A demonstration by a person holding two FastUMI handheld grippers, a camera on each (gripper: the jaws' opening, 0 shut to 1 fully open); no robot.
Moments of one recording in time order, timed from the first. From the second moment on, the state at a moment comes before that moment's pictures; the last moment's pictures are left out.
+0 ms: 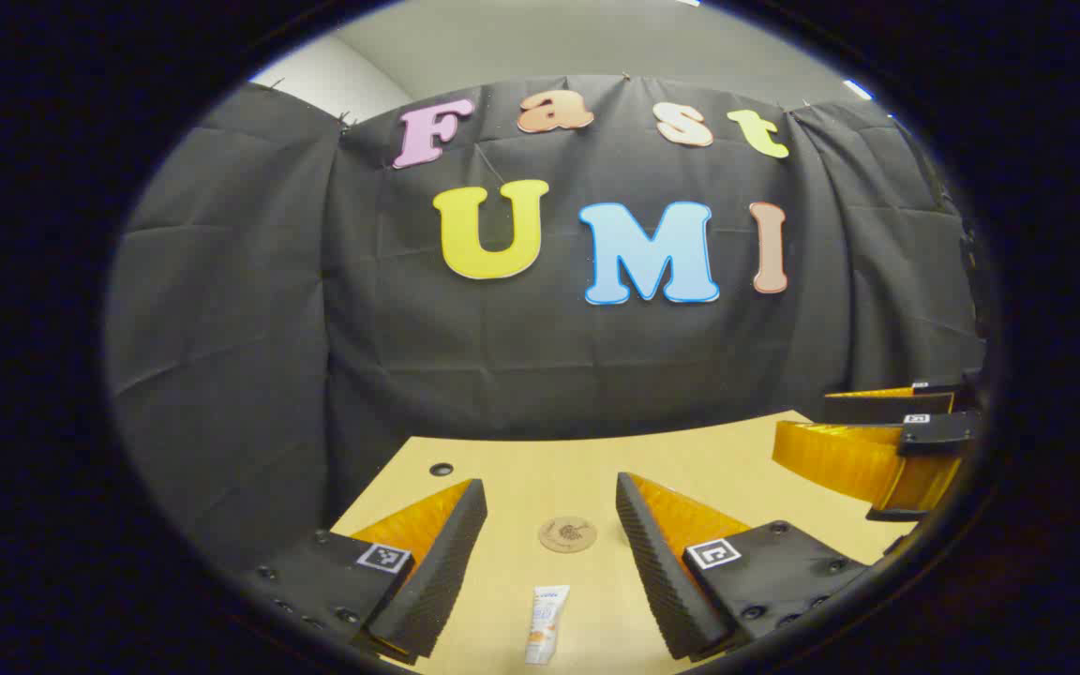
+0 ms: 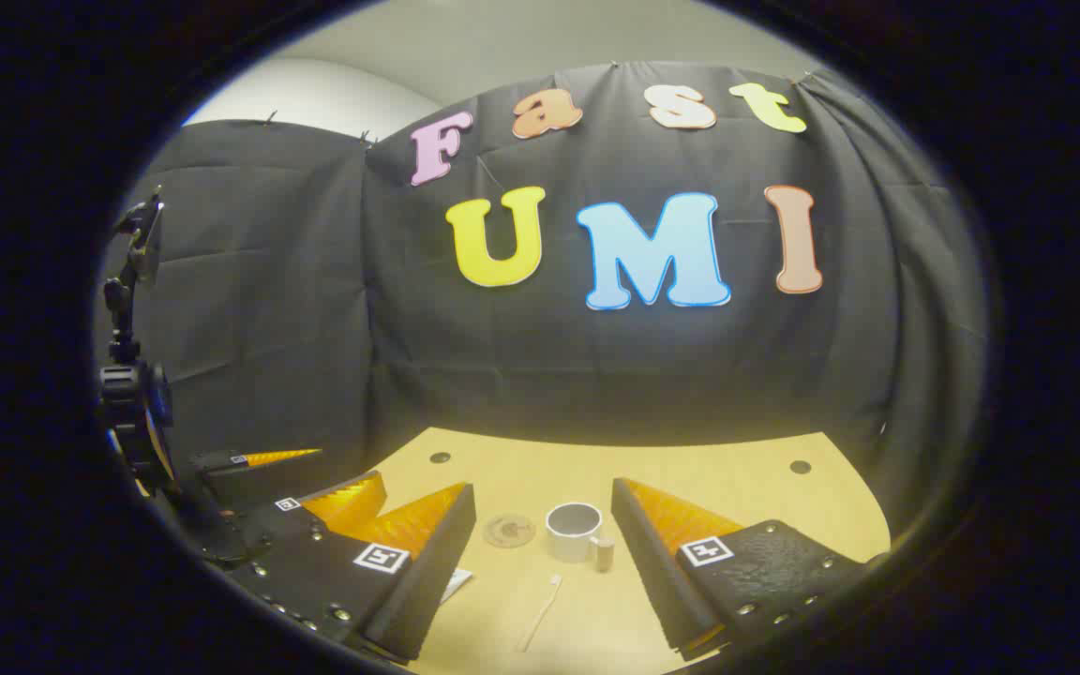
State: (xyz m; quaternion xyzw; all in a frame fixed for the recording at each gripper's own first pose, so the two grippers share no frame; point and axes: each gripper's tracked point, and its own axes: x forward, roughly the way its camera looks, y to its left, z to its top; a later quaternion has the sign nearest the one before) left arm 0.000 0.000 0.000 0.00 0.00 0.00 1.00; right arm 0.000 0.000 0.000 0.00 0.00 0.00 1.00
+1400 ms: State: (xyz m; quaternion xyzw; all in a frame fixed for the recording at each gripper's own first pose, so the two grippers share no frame) left arm 0.063 0.005 -0.177 -0.03 0.30 -0.08 0.95; right arm 0.035 -0.006 -0.127 0.05 0.32 -0.10 0.94
